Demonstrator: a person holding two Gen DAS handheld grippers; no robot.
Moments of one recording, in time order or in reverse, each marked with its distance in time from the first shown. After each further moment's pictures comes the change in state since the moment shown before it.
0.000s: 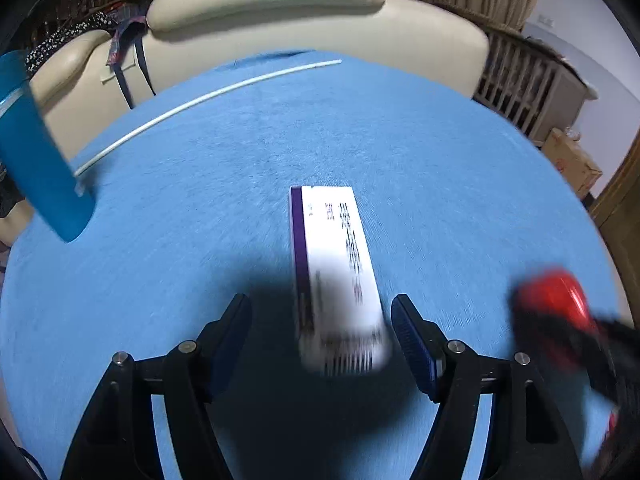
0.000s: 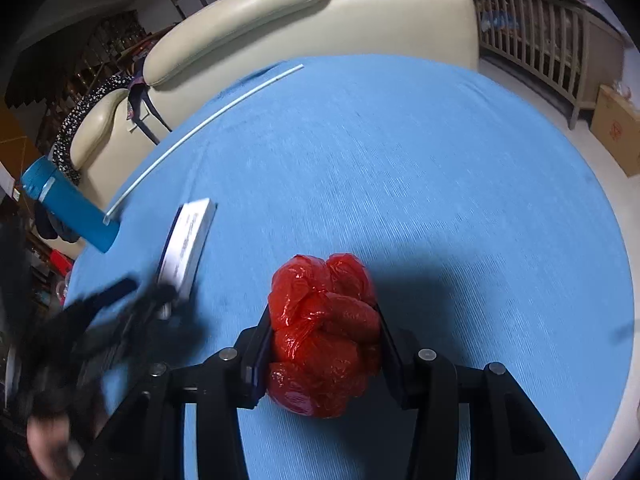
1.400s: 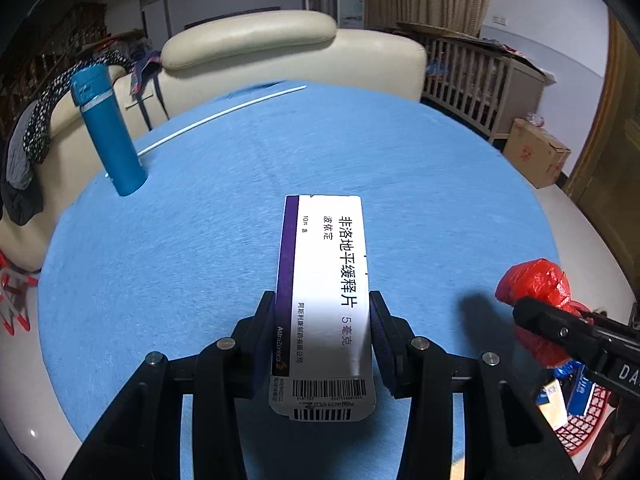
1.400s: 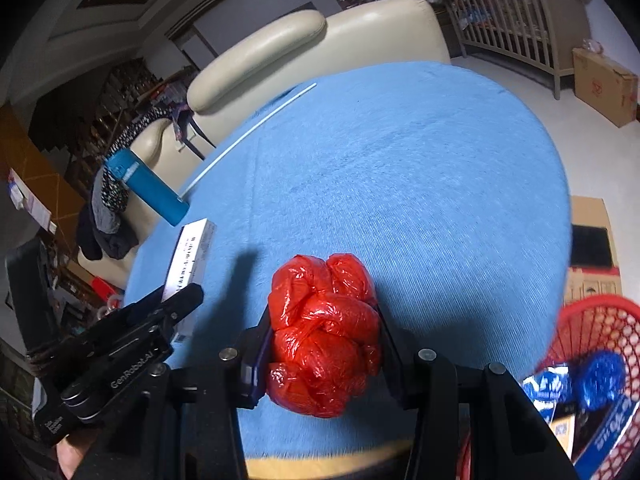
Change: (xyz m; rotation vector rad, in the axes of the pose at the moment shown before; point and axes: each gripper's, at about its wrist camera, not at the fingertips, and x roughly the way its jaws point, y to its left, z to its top) left arm -0.145 -0.029 -0.147 0.106 -0.126 -0.034; right arm -0.123 0.012 -0.158 0.121 -0.128 0.126
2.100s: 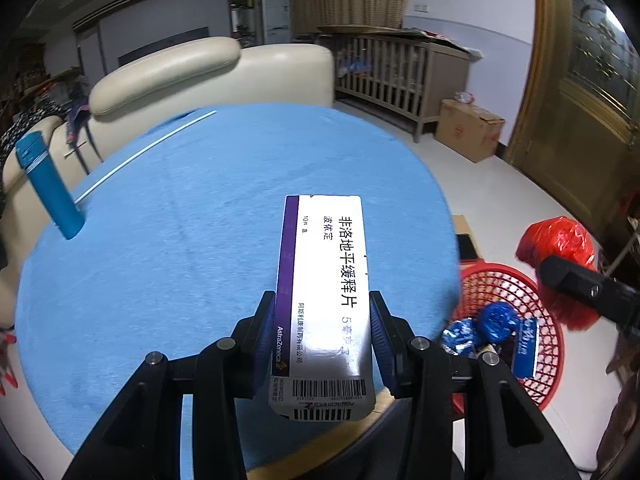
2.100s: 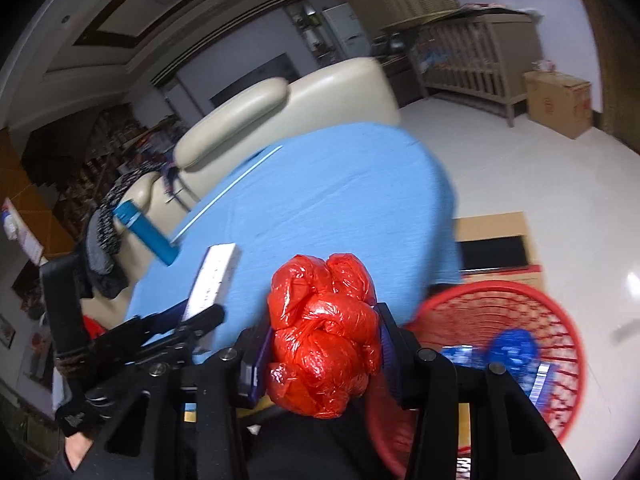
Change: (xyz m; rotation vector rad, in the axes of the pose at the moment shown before) left arm -0.046 -0.092 -0.015 0.181 -0.031 -0.172; right arm -0.133 -0.052 -0.036 0.057 -0.194 -0.095
